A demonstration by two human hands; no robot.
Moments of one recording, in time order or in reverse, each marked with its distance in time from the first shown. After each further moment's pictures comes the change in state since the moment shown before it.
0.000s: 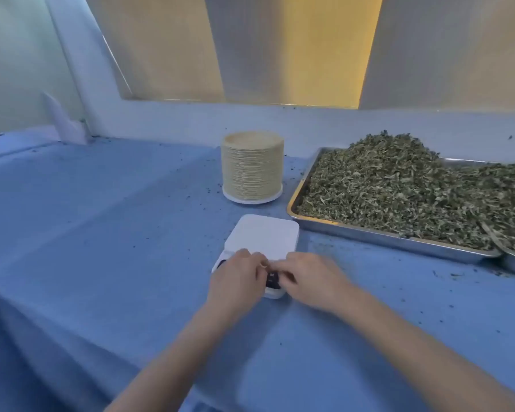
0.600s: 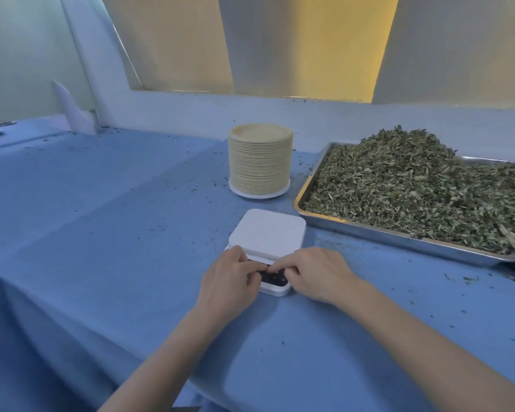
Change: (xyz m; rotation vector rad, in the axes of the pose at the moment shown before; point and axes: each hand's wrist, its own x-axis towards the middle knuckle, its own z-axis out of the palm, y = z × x) left_hand -0.014 -0.019 -0.002 0.035 0.095 0.088; right_hand 0.013 0.007 0.001 -0.076 -0.052 0.045
